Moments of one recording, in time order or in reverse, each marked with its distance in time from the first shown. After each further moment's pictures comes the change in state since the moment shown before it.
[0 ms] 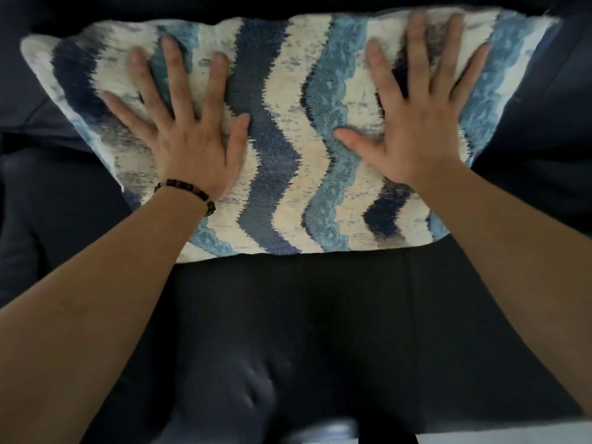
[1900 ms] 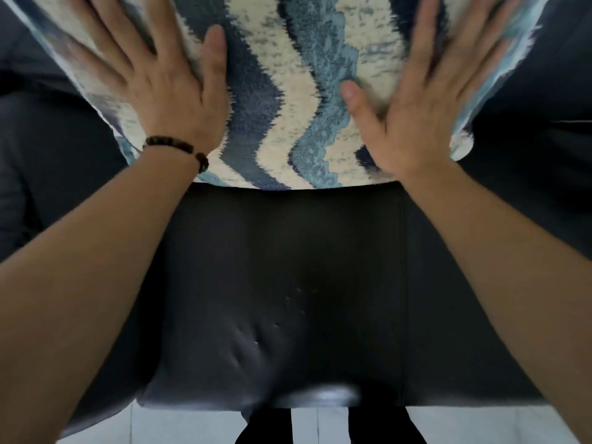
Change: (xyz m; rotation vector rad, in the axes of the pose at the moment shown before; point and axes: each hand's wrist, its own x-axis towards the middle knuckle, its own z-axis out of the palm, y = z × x) left_hand -0.024 0.000 -0.005 -0.114 0.126 -0.346; right_hand -0.047 -0.027 0.034 0.334 0.436 0.297
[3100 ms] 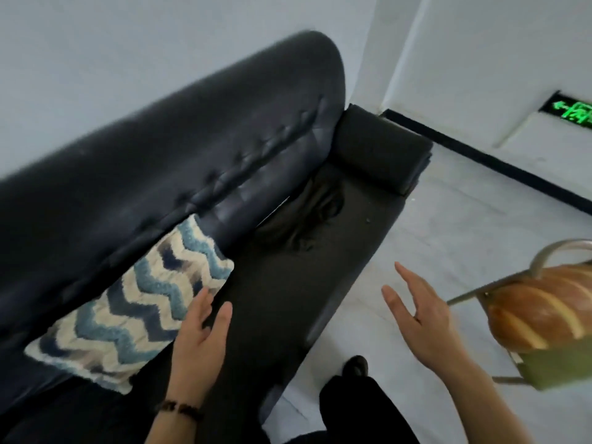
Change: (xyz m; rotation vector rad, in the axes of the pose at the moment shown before) left_hand -0.175 0.123 -0.555 -0.924 -1.088 0.269; right_hand -0.168 -0.048 -0.739 0.143 -0.214 1.092
